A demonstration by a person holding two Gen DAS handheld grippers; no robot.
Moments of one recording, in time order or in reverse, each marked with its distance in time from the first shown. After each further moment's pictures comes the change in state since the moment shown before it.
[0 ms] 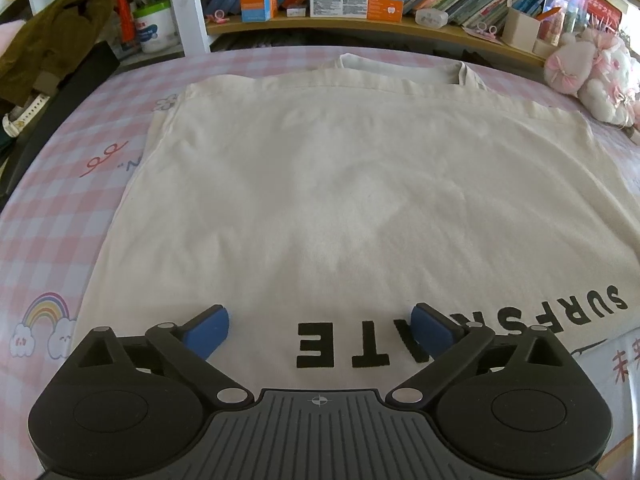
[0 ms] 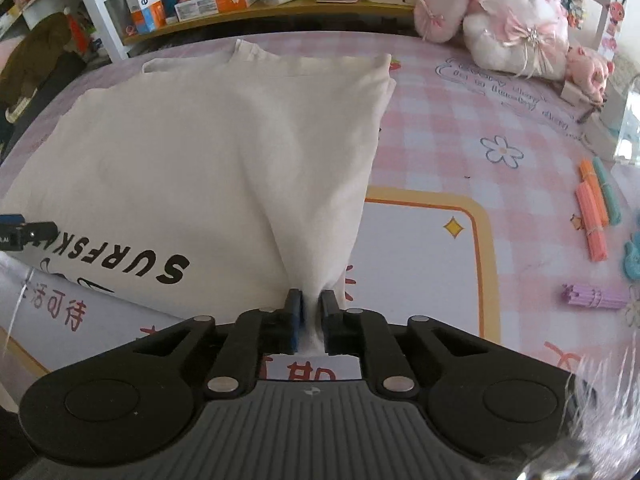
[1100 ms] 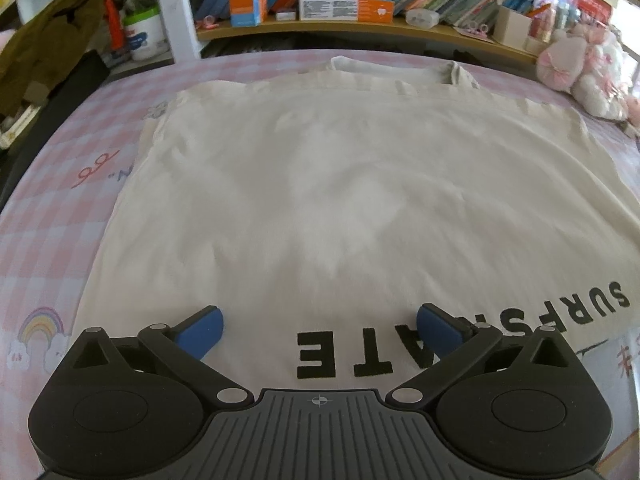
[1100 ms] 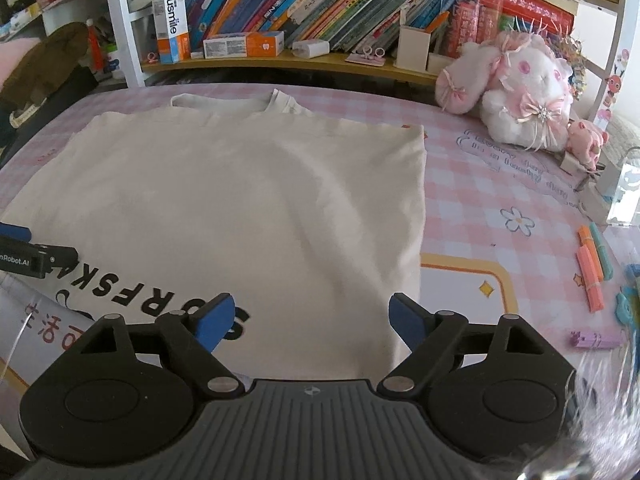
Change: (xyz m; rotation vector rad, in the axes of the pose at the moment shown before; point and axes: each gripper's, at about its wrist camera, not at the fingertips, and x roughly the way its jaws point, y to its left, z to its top) left arm 0.005 0.002 0.001 0.056 -0.017 -0.034; right arm -0.007 0.073 0.005 -0.047 -0.153 -0.084
